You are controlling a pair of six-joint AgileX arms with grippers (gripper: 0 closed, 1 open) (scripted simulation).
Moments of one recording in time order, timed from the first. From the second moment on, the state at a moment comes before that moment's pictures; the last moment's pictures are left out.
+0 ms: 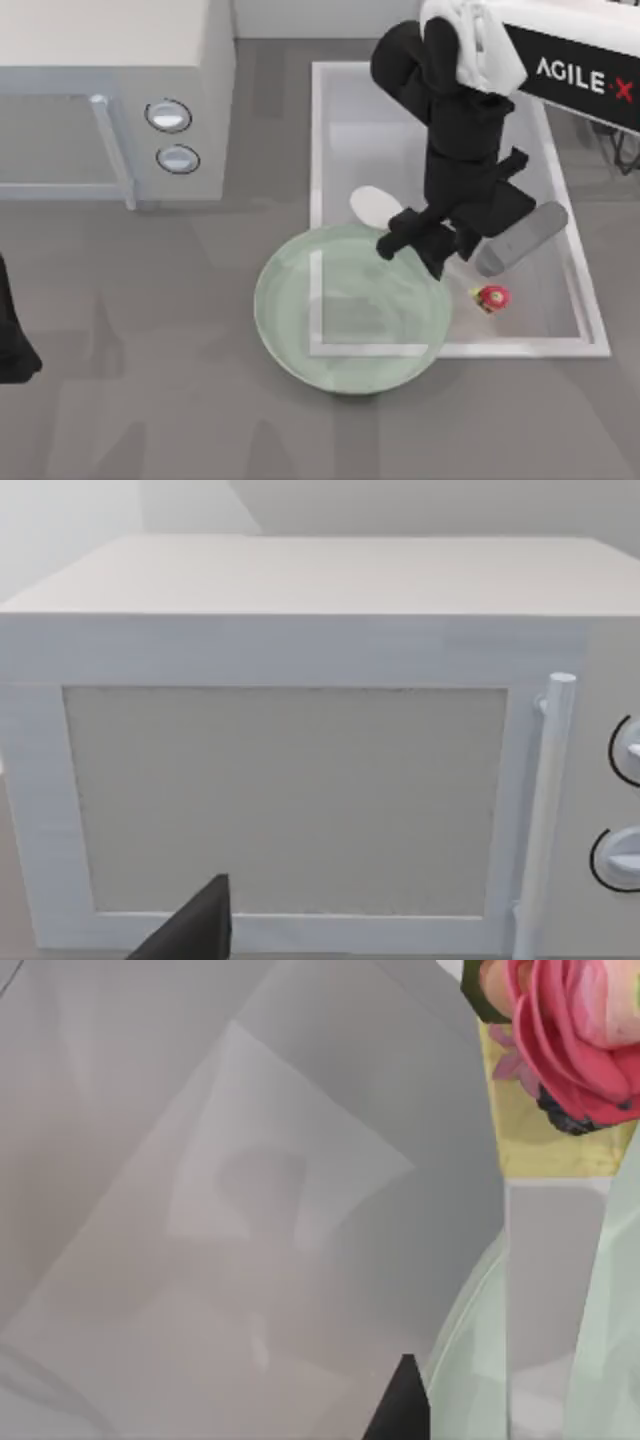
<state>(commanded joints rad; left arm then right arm) 0.00 0.00 0.00 0.00 0.00 0.00 0.53 2.27 1.88 -1.31 -0.01 -3.27</state>
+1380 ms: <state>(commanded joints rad) 0.00 0.00 0.00 0.00 0.00 0.00 0.71 2.30 2.02 -1.23 -0.02 -3.98</state>
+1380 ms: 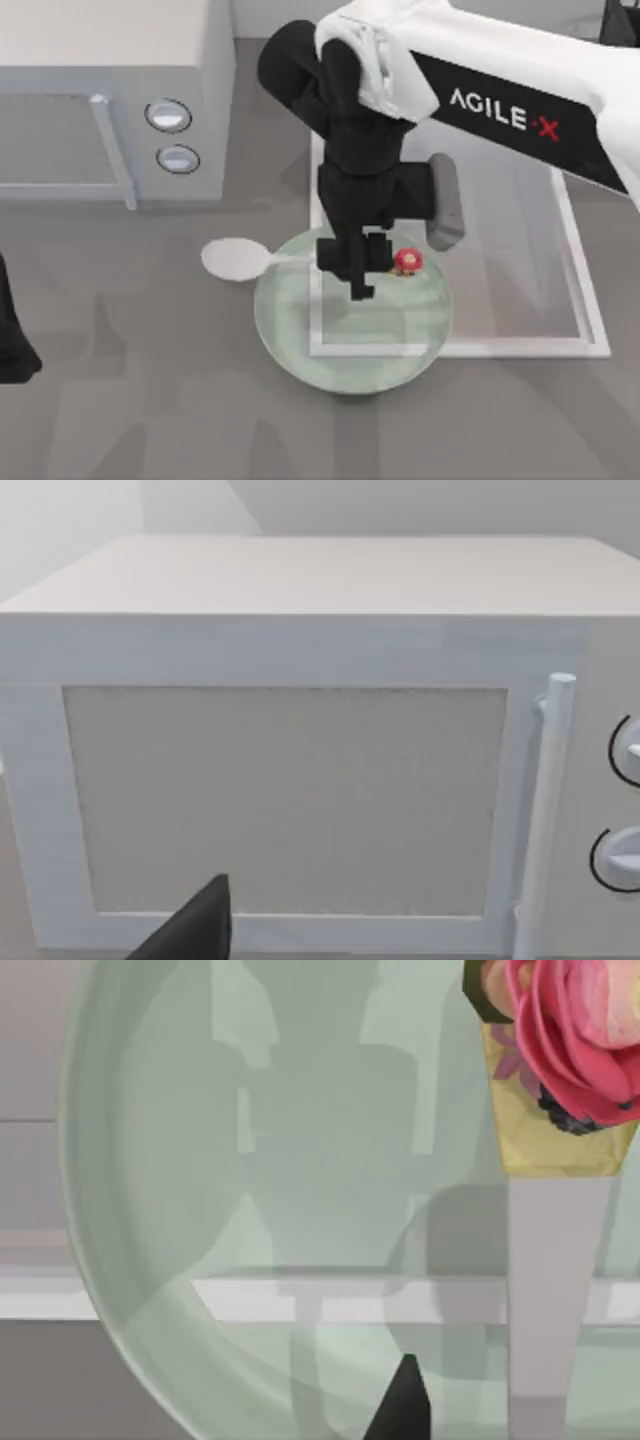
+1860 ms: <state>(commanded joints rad) 0.00 0.00 0.00 0.00 0.00 0.00 0.74 2.29 2.03 -1.10 -0.08 -4.00</state>
